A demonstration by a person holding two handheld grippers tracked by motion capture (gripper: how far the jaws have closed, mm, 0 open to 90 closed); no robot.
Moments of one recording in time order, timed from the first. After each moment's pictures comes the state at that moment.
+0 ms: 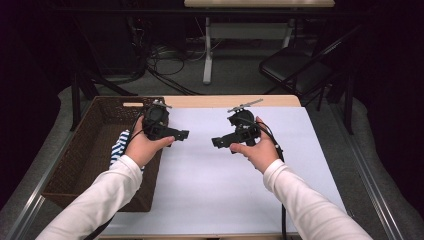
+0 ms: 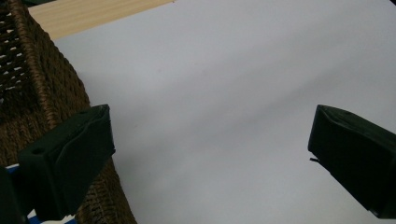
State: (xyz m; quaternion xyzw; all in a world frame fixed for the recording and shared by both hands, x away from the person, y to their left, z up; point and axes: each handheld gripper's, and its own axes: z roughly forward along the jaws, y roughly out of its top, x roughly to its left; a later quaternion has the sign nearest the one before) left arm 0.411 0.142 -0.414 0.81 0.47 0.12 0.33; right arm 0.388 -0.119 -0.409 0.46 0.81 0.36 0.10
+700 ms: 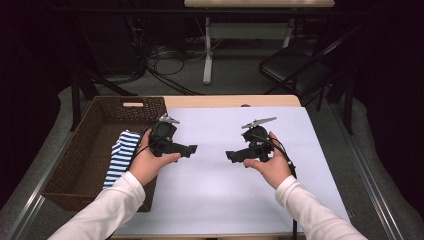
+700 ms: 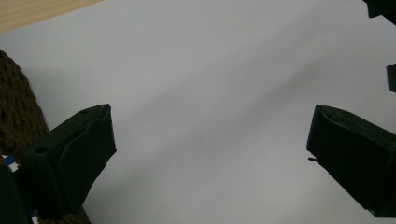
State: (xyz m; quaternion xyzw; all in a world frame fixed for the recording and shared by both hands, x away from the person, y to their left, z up) left arm 0.374 0.127 -0.431 0.82 0.43 0.10 0.36; right arm 0.366 -0.154 -0.446 0.47 0.80 0.35 0.12
